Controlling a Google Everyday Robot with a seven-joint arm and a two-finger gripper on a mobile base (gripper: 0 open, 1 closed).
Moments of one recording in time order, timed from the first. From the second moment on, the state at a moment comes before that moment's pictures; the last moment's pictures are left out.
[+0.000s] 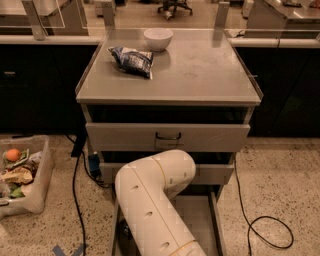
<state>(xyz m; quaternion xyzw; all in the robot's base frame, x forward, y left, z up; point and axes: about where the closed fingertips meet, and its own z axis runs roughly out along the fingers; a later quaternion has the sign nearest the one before) 0.629 0.076 0.130 -0.04 0.97 0.12 0.20</state>
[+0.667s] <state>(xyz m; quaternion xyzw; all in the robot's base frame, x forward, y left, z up) 0.629 0.076 0.130 -0.04 0.97 0.12 0.20</state>
